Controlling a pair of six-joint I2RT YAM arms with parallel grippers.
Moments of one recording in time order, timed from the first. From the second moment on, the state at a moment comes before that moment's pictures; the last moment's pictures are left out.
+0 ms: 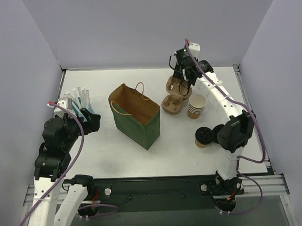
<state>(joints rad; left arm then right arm) -0.16 0.59 0.91 -0.61 0.04 -0.37 0.44 1.91 1.92 -0.79 0.47 0.53</state>
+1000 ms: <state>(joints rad) -0.16 0.97 1.14 -0.53 0.04 -0.80 0.74 1.26 1.62 -0.50 0.08 0.16</state>
